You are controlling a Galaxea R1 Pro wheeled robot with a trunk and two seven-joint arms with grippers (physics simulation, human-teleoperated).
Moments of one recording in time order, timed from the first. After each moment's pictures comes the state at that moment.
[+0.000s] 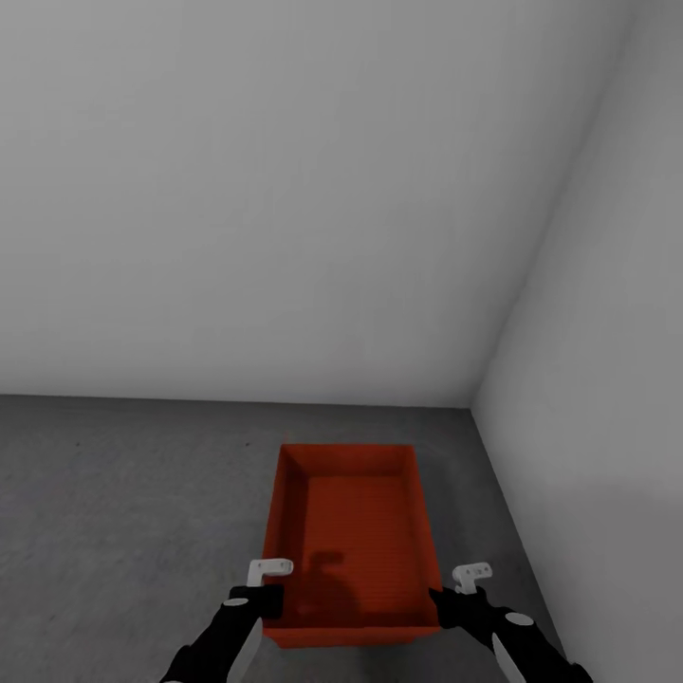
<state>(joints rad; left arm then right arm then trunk) -0.46 -0.17 0.08 -0.50 -0.10 0.21 0.13 -0.43 -0.06 0.01 -0.50 -0.01 0.07 0.32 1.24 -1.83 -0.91</state>
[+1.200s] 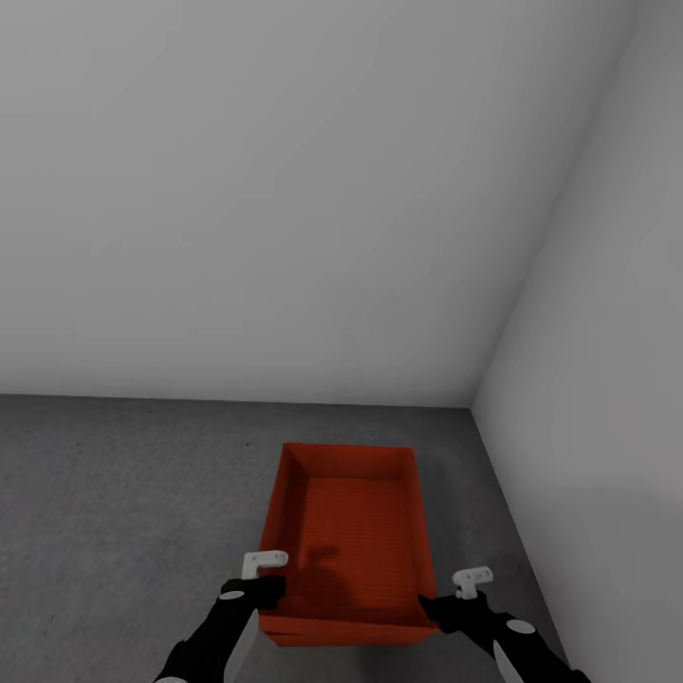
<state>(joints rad) -0.46 -0.17 0.12 -0.53 -0.11 0.22 0.14 -0.42 -0.06 0.01 -0.47 -0.01 0.03 0.32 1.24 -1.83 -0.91</state>
